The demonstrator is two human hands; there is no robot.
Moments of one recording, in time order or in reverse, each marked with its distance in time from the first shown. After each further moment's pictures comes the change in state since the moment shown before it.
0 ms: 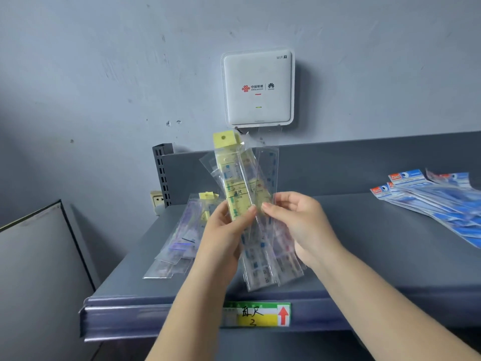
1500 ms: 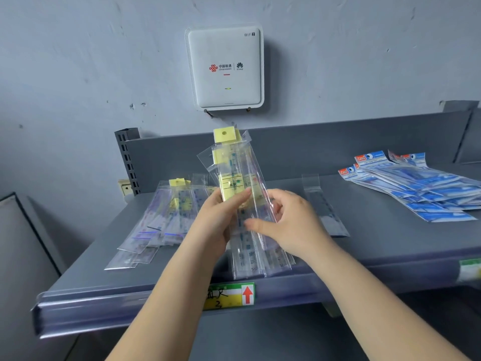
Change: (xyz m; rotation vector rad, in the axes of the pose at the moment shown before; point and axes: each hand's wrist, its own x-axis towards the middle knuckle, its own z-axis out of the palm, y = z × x) left_hand 0.013 -0.010 0.033 0.080 -0.075 -0.188; right_hand -0.030 -0.008 -0.043 -0.839 -0.071 -0.111
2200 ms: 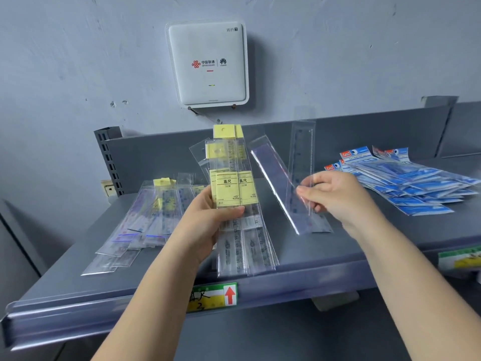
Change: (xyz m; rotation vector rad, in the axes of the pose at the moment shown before) left_hand 0.001 -0.005 0.001 0.054 -0.107 0.040; right_hand 0.016 0.054 -0.061 0.493 0.134 0.196
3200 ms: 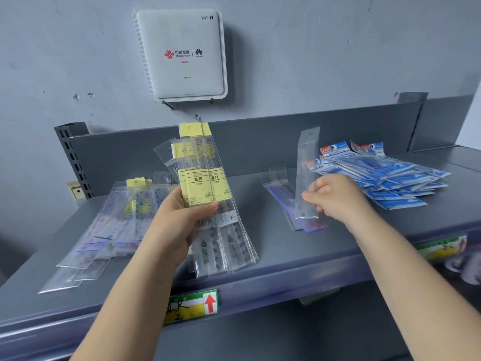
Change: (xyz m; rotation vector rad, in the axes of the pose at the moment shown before) left_hand 0.004 0.000 0.000 -0.007 0.120 -0.026; right_hand 0.016 0.021 -0.031 -0.491 0.138 0.114
